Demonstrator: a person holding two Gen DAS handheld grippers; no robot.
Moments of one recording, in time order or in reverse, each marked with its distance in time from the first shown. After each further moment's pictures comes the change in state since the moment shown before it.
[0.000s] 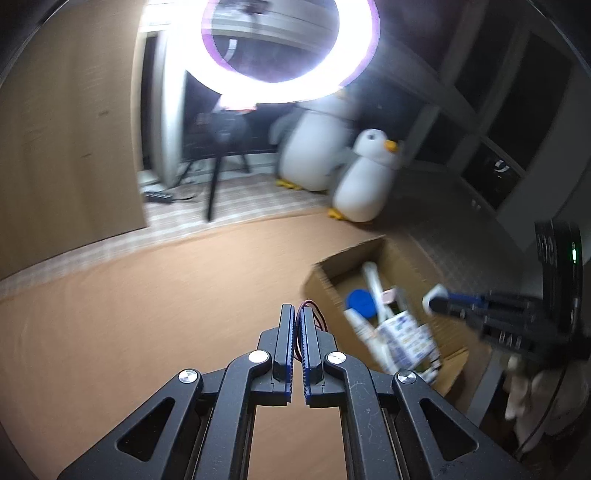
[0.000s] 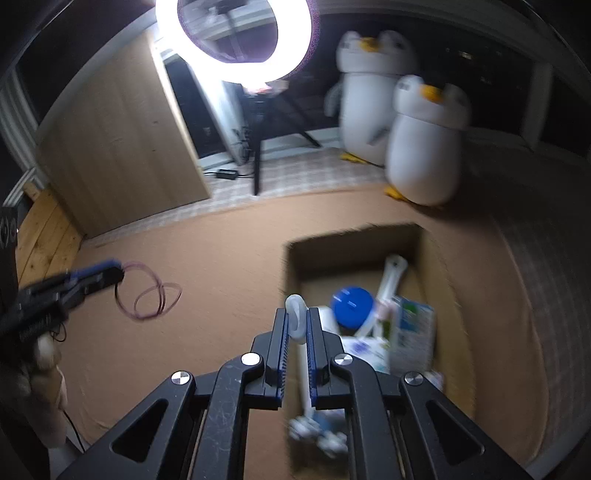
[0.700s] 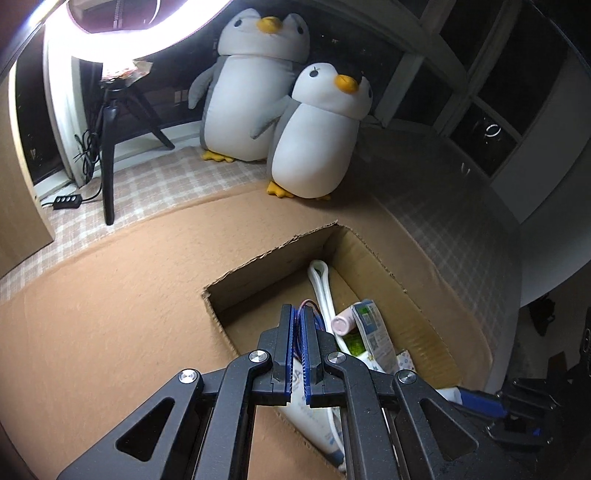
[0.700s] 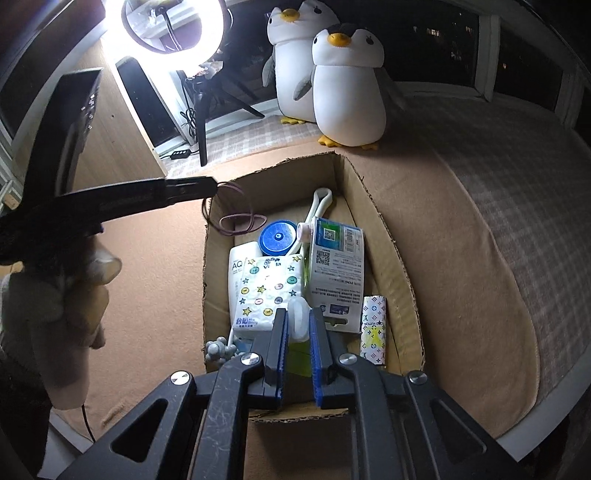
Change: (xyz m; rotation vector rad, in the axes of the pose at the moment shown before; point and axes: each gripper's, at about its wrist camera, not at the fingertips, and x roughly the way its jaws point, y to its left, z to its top) left arm 0.141 -0.094 0.036 0.063 0.135 -0.030; right arm -0.005 -0.051 -0.056 0.096 0.054 -0.043
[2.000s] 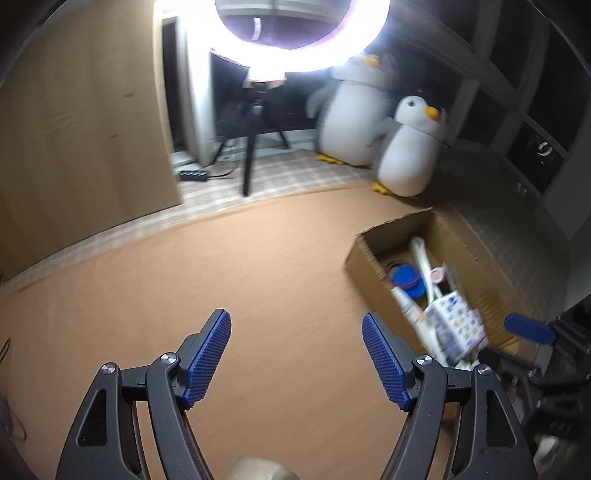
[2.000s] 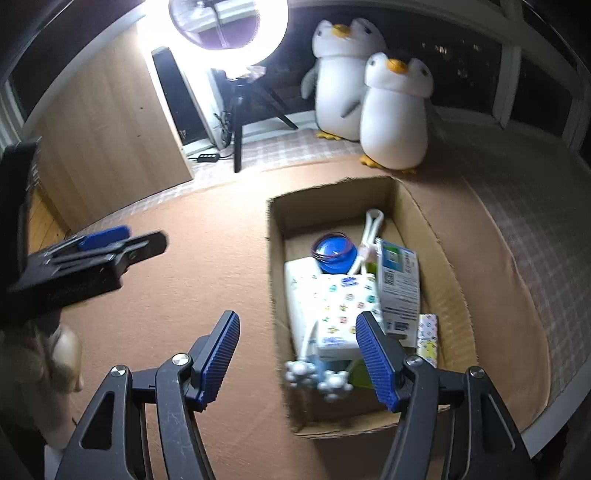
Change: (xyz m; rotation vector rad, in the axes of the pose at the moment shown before) left arm -0.118 0.087 -0.082 -0.095 -0.075 0.261; right arm -0.005 0.084 0.002 -0.079 -0.062 -0.018
